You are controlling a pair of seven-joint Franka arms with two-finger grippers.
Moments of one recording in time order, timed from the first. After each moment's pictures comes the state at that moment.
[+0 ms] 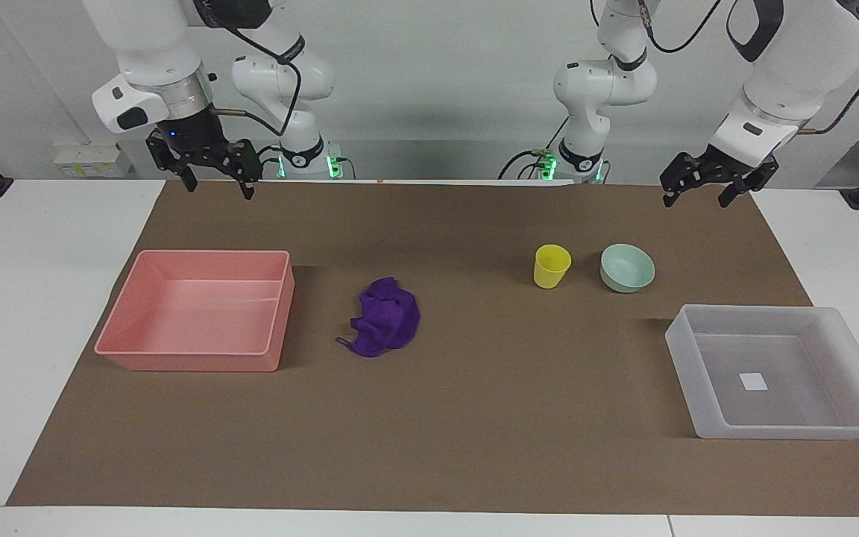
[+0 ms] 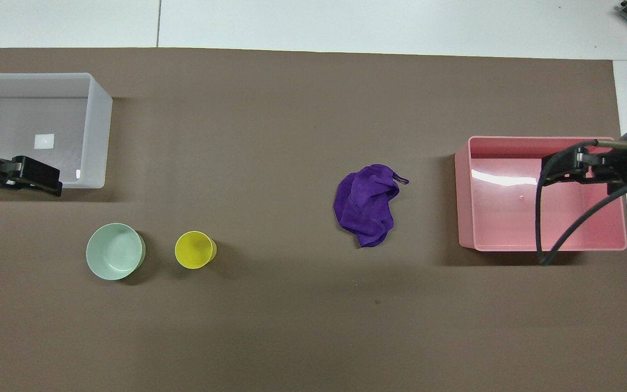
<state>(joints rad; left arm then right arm) -0.04 0.00 -0.05 -1.56 0.00 1.48 -0.03 -0.02 0.00 0.09 -1.52 -0.03 1.50 0.23</state>
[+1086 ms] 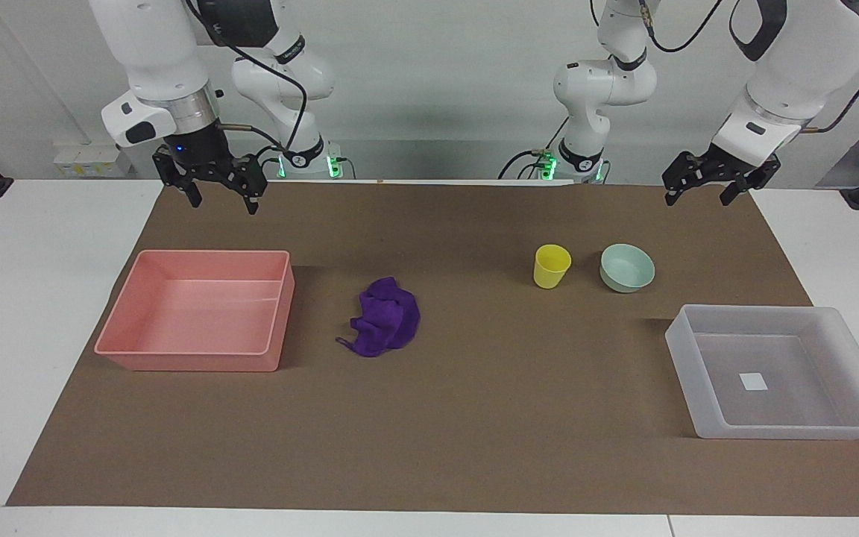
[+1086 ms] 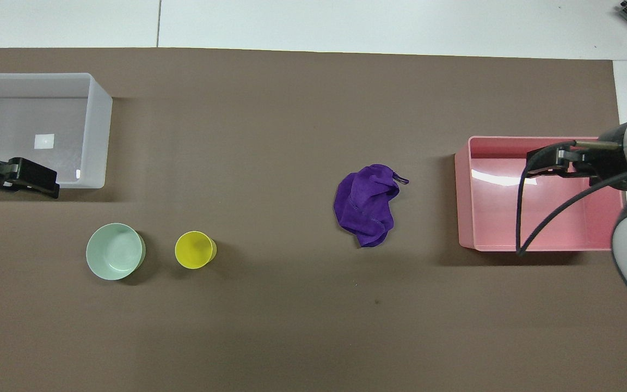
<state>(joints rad) -0.04 -0.01 -0.05 -1.56 0.00 1.46 -0.03 -0.02 -0.03 0.09 -1.65 -0.03 1.67 0.23</state>
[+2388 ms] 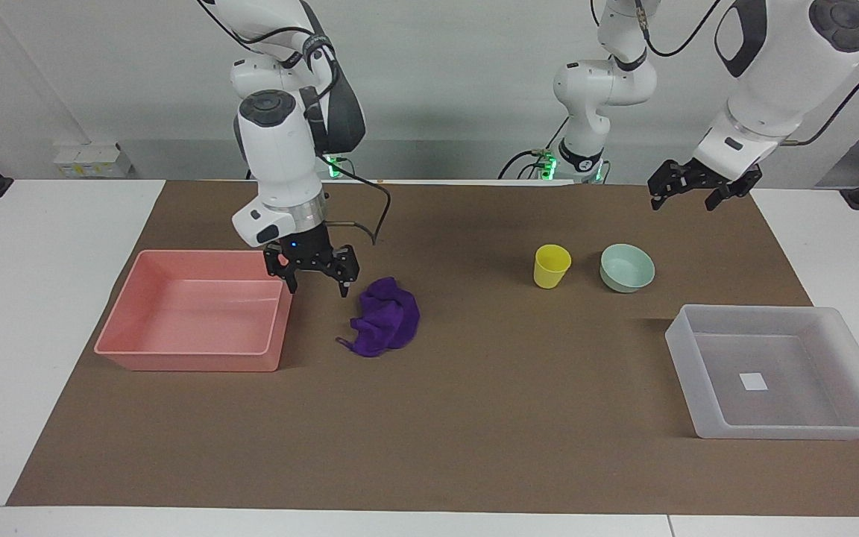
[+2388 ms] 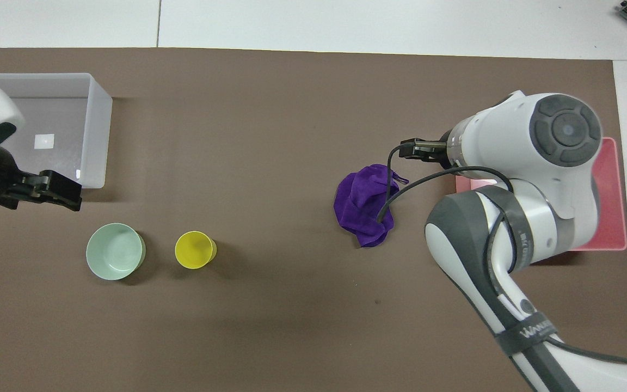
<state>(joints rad) -0.07 0.00 -0.06 -1.64 0.00 1.46 -0.03 0.19 0.16 0.10 -1.82 -0.04 2.18 0.43</state>
